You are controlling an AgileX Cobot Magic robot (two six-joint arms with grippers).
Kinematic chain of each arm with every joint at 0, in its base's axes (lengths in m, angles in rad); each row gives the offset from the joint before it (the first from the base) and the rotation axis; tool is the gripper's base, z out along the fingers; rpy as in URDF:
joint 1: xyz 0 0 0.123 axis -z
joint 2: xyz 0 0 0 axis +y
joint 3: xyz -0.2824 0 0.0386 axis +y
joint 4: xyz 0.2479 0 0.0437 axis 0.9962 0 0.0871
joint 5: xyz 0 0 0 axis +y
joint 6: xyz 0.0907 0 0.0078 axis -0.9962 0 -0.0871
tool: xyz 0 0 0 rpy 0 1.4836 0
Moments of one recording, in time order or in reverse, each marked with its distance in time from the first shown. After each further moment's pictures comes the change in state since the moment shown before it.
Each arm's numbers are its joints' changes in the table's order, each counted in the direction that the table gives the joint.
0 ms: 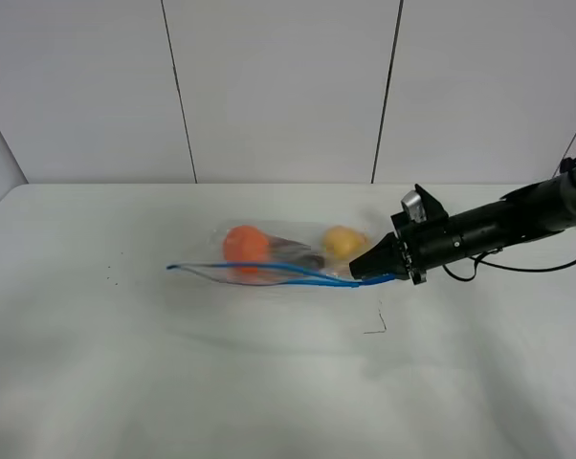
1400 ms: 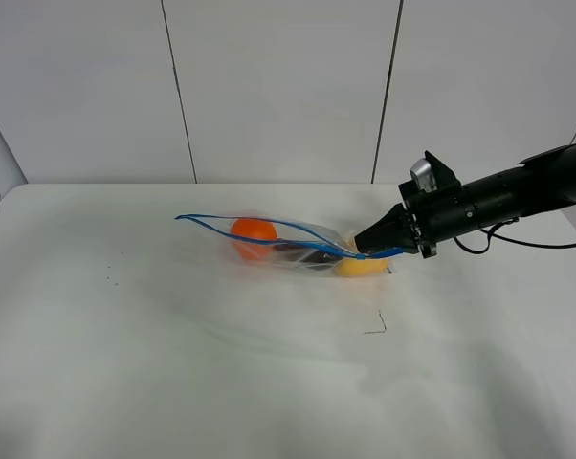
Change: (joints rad) left arm 0.073 0.691 -0.359 -0.201 -0.287 -0.399; right arm 0.000 -0.107 -0.033 -0.045 0.004 -0.095
